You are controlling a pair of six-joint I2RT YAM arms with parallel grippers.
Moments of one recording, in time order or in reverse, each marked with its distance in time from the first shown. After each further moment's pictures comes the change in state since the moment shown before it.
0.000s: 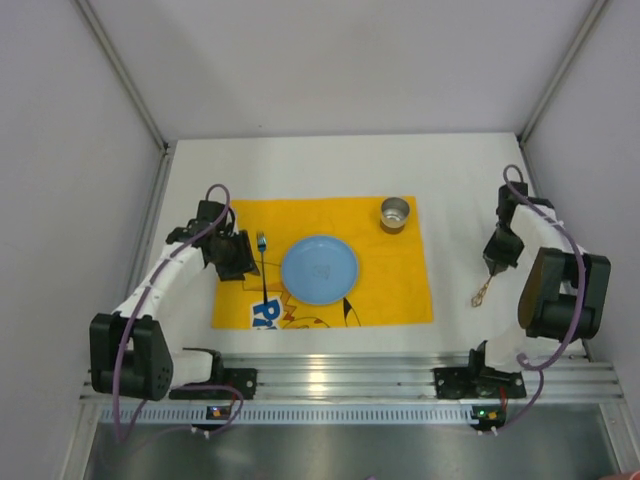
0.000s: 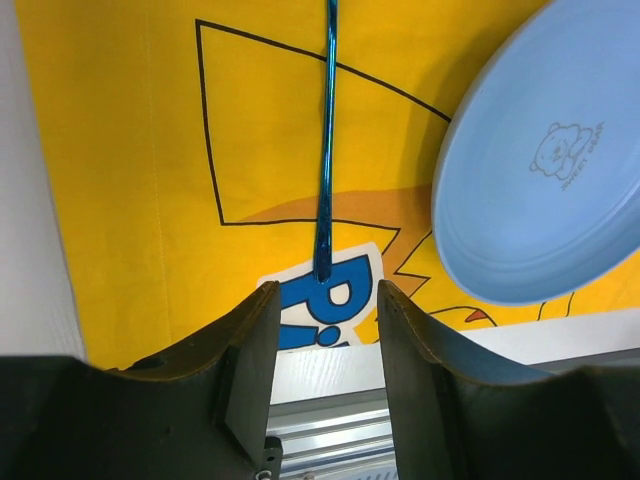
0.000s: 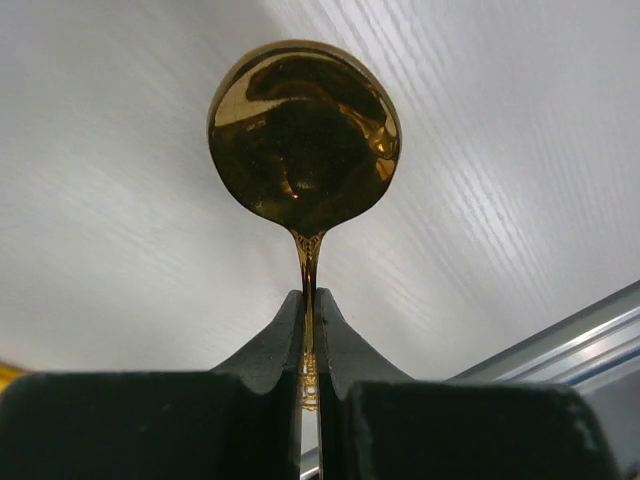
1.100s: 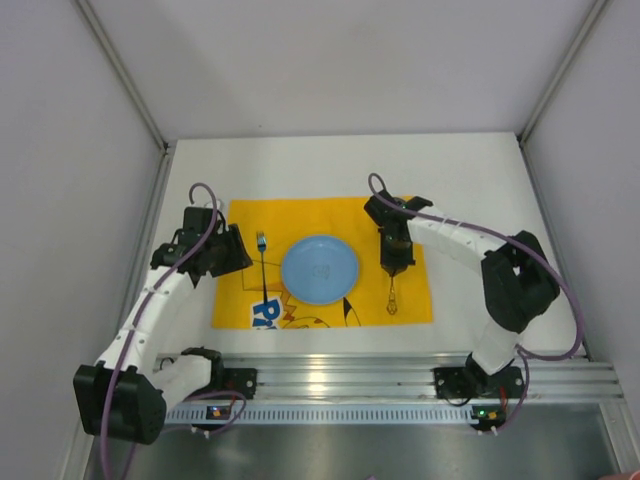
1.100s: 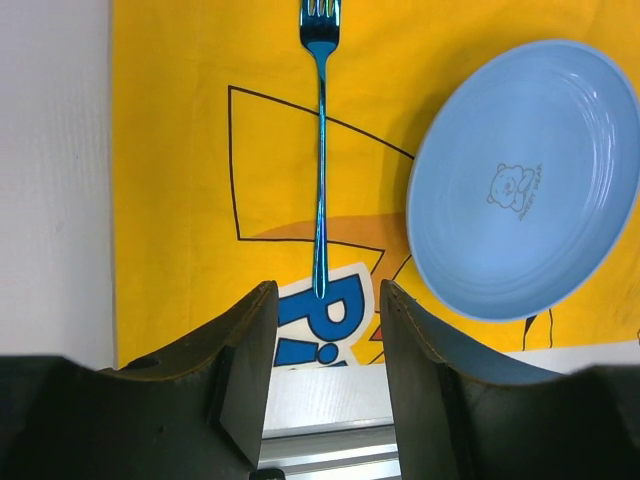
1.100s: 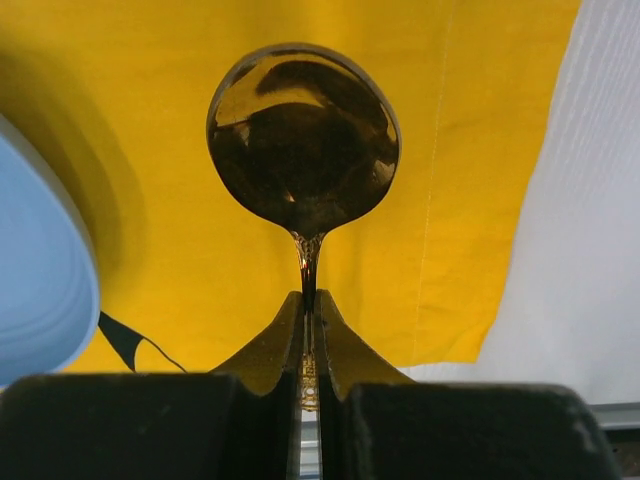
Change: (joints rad) left arm -0.017 -0.239 -0.027 0.032 -0.090 -0.019; right arm 0.819 0.079 0.196 -0.024 -0.081 0.241
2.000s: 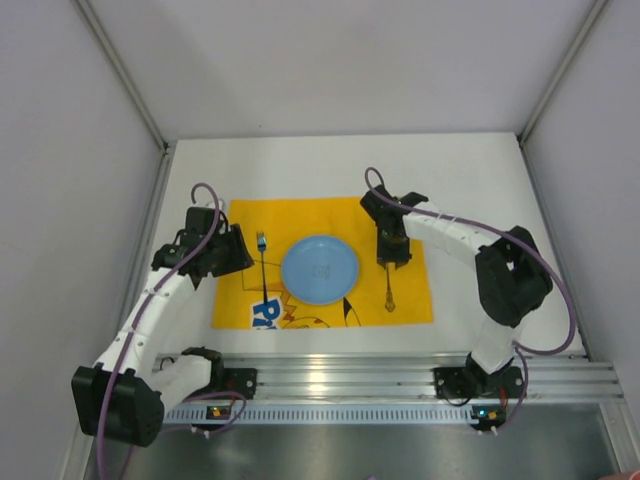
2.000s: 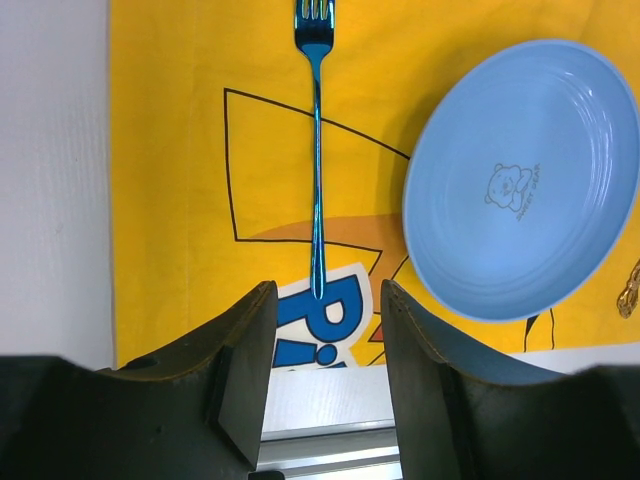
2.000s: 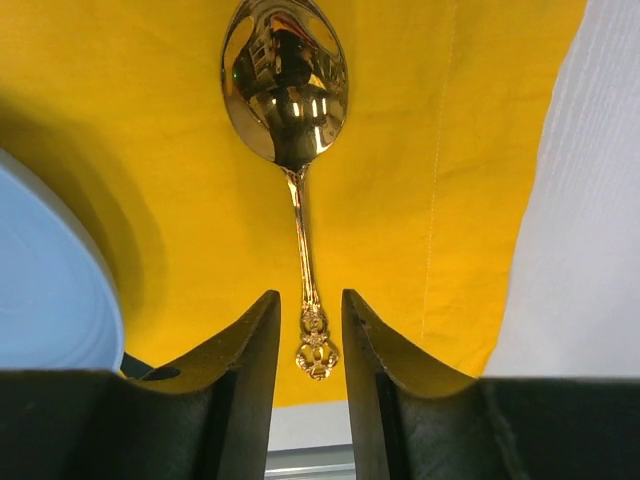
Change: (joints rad) left arm -0.030 -0.015 -0.001 0.003 -0.027 -0.009; right arm 0.000 0.075 0.071 0.014 0.054 0.001
